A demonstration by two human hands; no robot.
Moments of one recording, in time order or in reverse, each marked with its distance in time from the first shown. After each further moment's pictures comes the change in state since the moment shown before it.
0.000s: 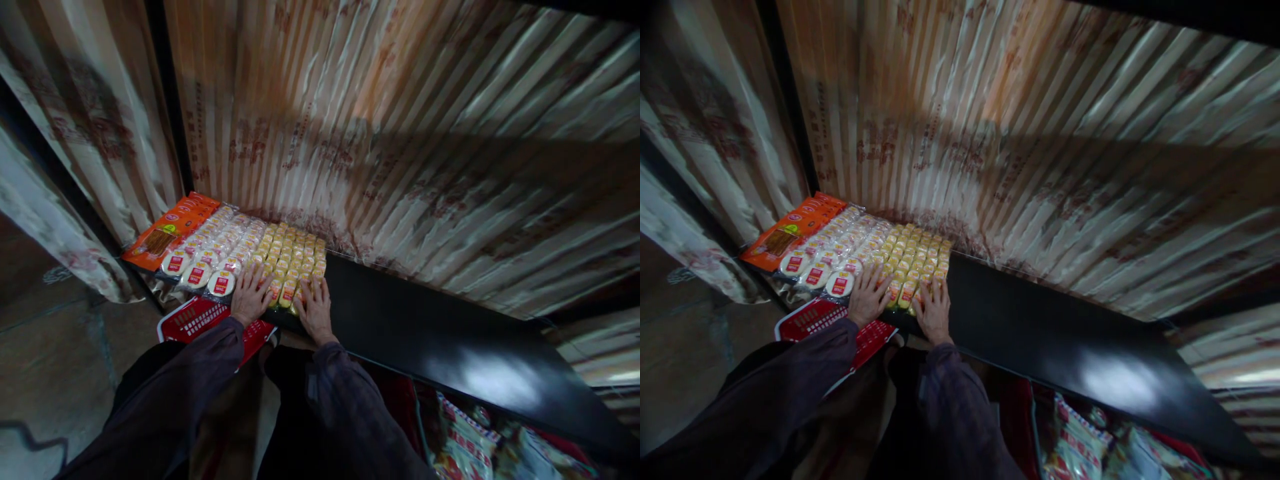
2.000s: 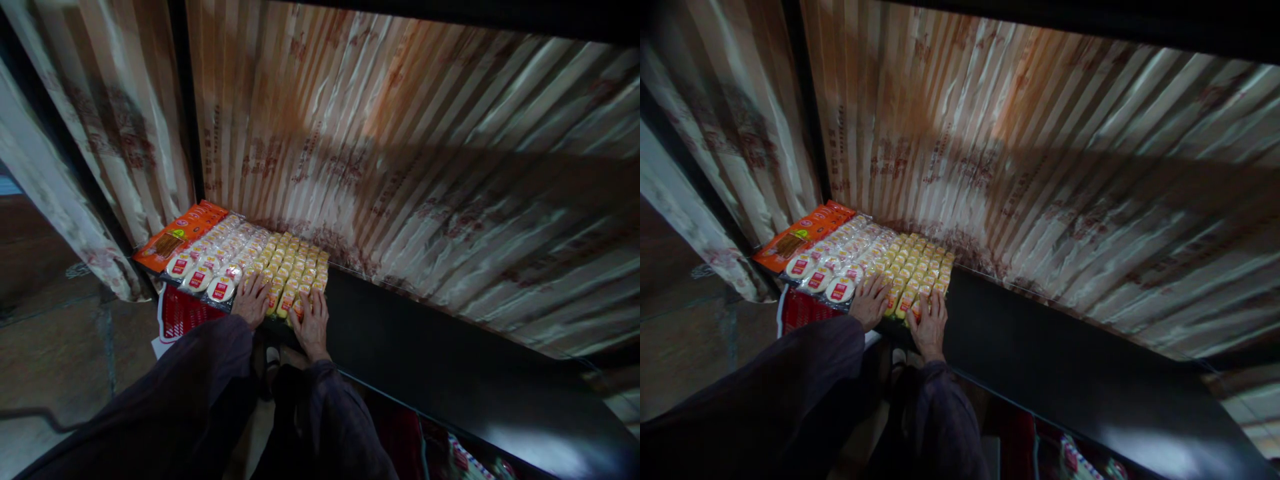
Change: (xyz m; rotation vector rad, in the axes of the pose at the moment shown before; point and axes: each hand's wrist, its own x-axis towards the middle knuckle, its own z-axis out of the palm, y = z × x) left_hand 0.003 0.008 0.012 0.133 -0.106 -0.031; right_hand 0.000 -0.001 0.004 0.053 0.078 -0.002
